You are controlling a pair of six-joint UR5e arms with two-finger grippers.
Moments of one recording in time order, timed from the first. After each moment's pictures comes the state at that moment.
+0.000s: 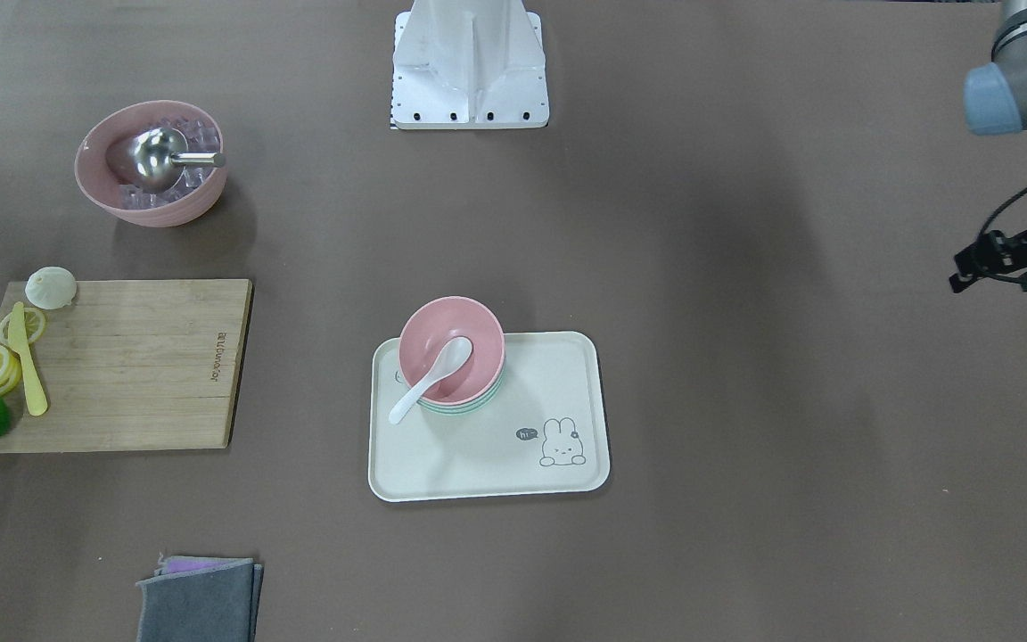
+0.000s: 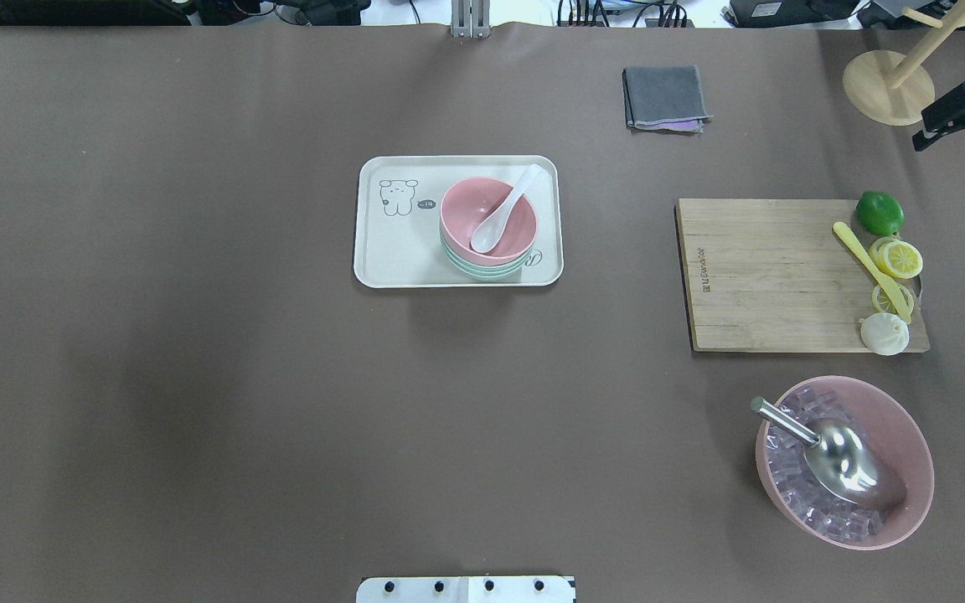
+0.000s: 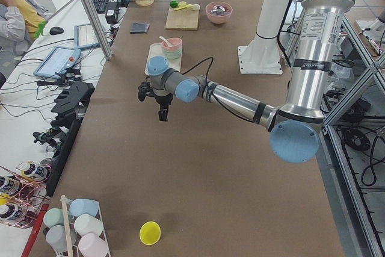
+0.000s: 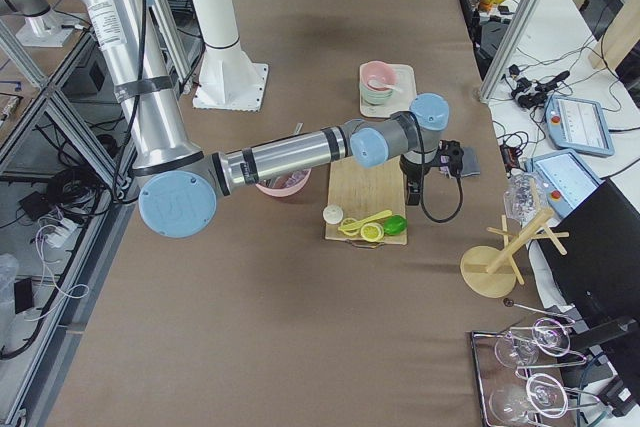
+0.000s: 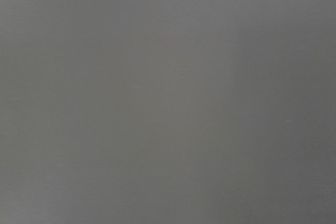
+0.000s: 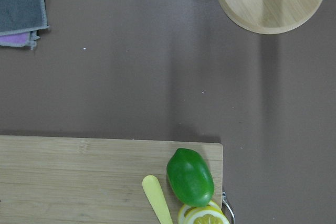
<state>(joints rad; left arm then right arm) -1.33 -1.63 -1.67 -1.70 -2.31 -0.47 1.33 -1.31 1.58 -1.50 2.35 0.39</state>
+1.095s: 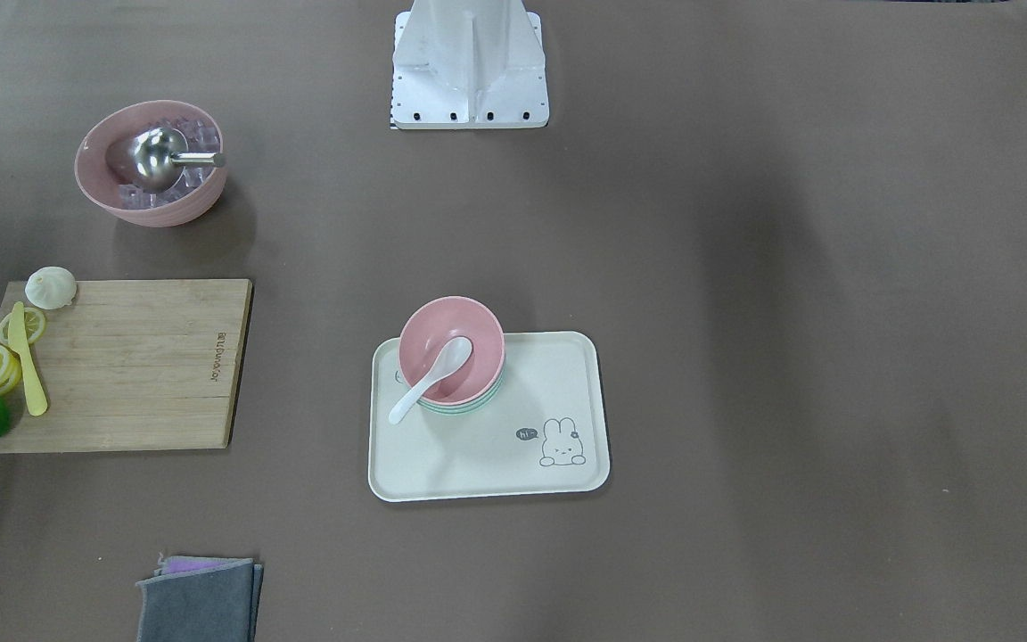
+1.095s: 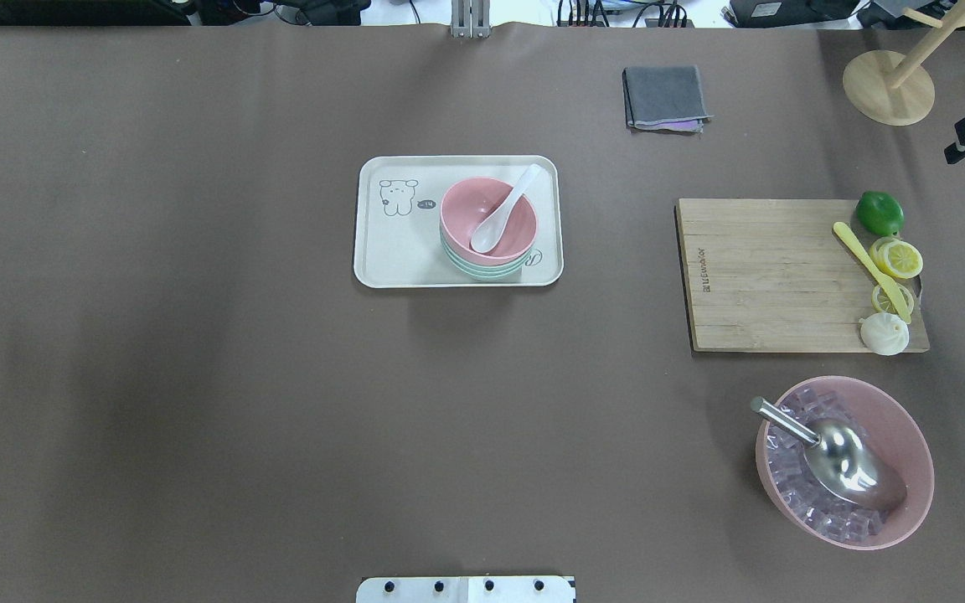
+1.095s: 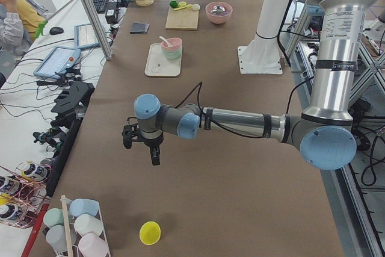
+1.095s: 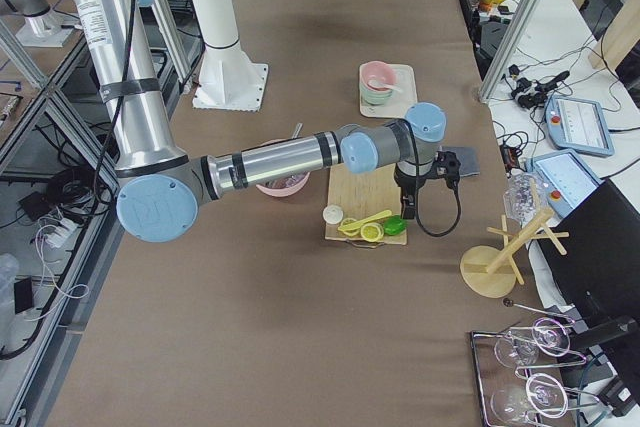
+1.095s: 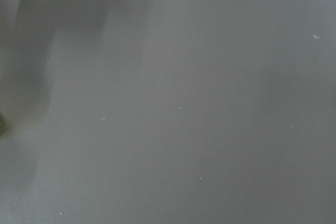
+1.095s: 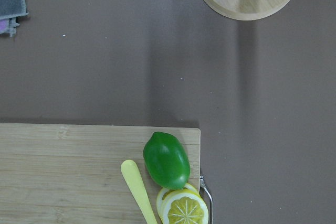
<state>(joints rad) -1.42 -1.63 -1.60 -1.76 -2.32 -0.47 1.35 -1.37 1.61 -1.52 2.34 0.36</state>
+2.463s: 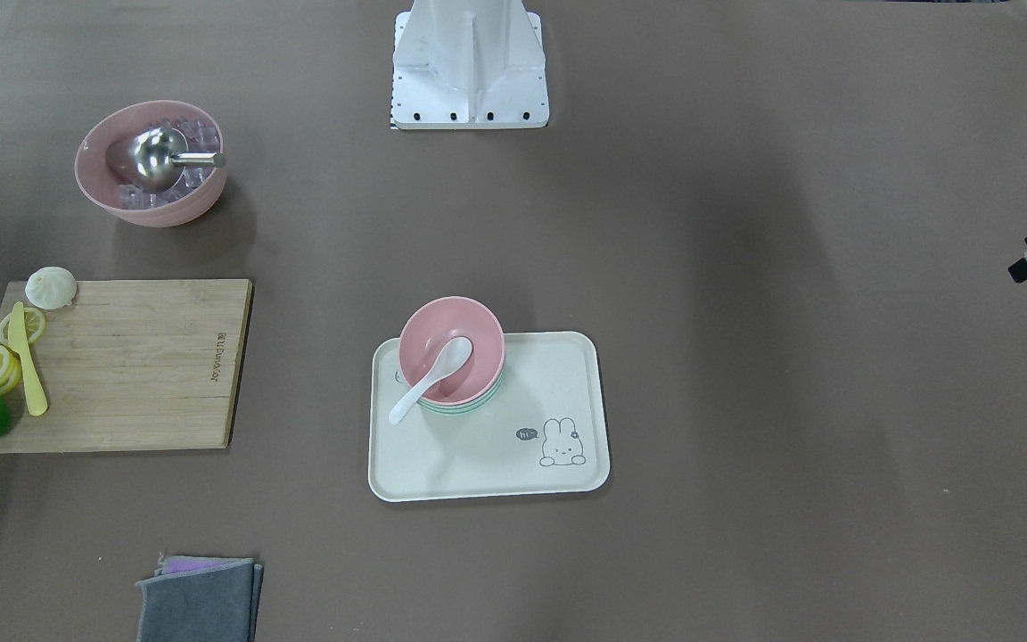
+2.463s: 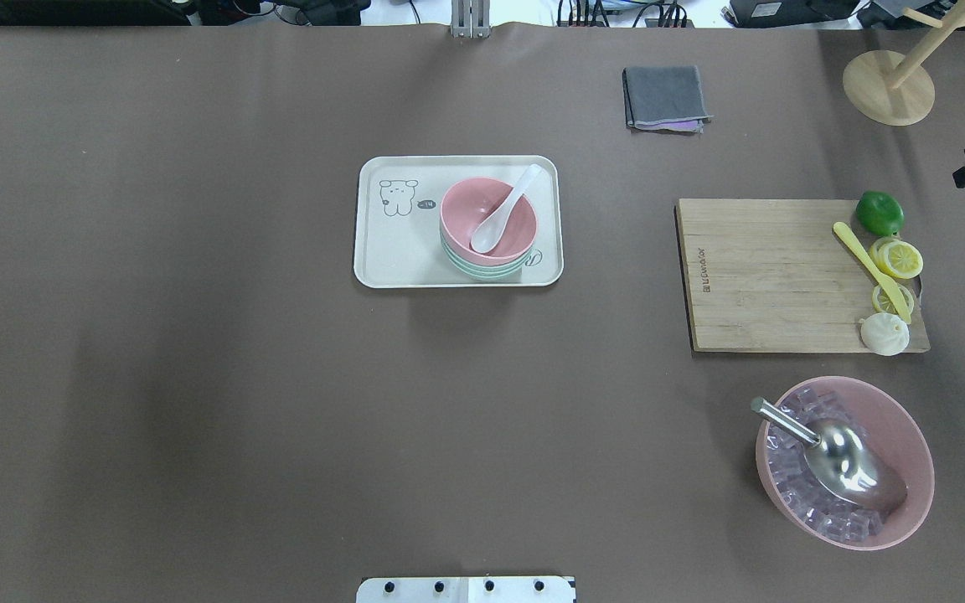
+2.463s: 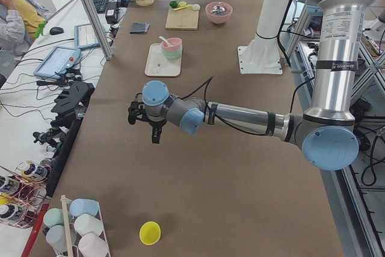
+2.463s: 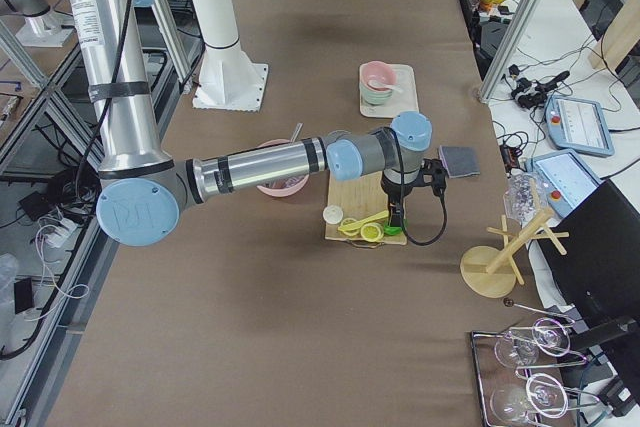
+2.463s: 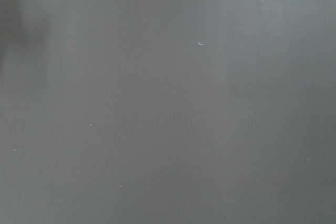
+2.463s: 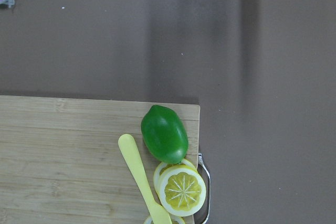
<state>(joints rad) -1.37 -1.61 -1.66 -1.91 -2.46 -0.46 1.34 -1.42 1.66 -1.52 2.36 0.33</state>
